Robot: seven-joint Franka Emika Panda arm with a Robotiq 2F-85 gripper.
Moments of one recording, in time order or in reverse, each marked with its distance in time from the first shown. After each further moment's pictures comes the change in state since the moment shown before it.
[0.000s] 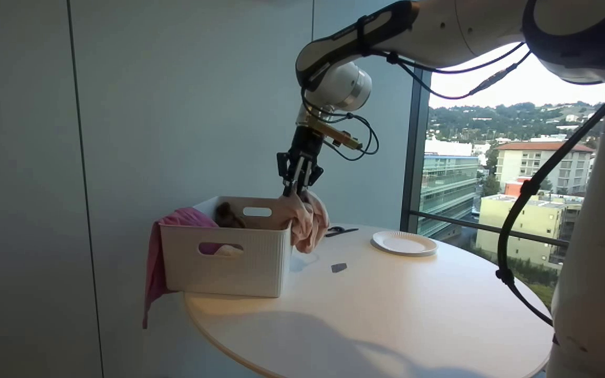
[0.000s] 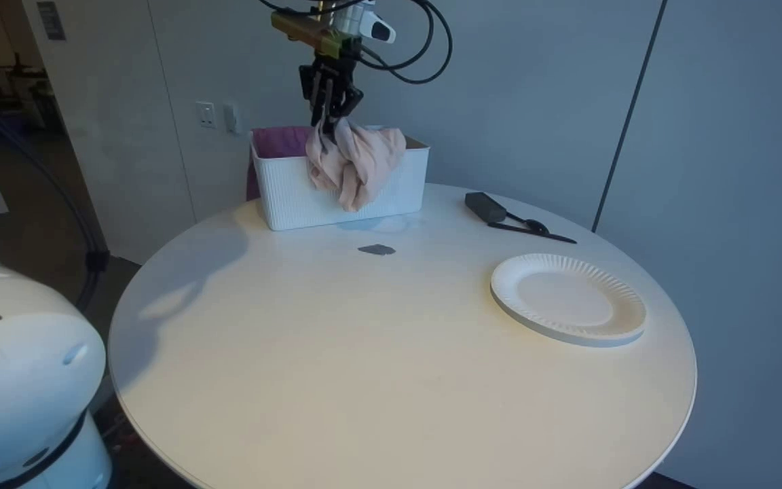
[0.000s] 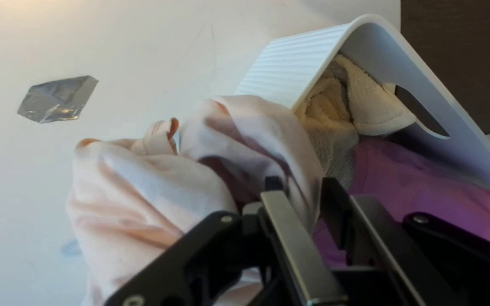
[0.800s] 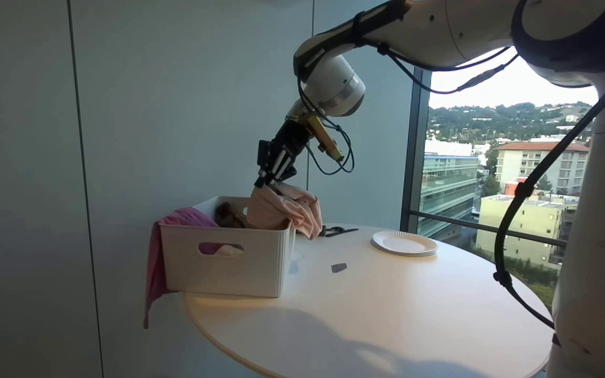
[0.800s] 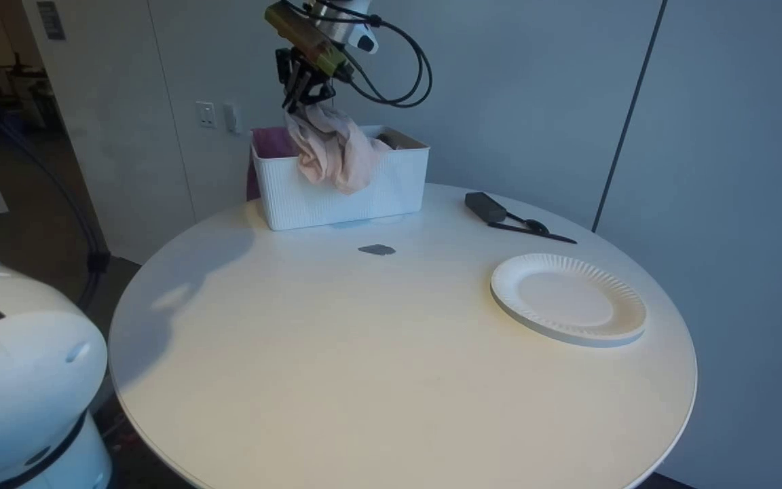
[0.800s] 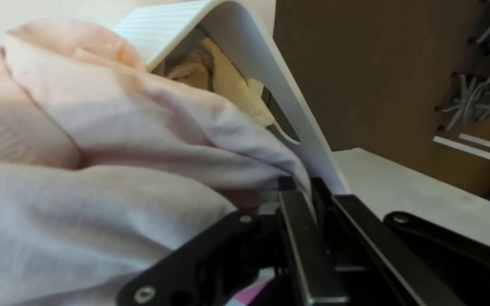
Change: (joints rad) arm 0.014 0.040 0.001 0.023 0.346 -0.029 -0.304
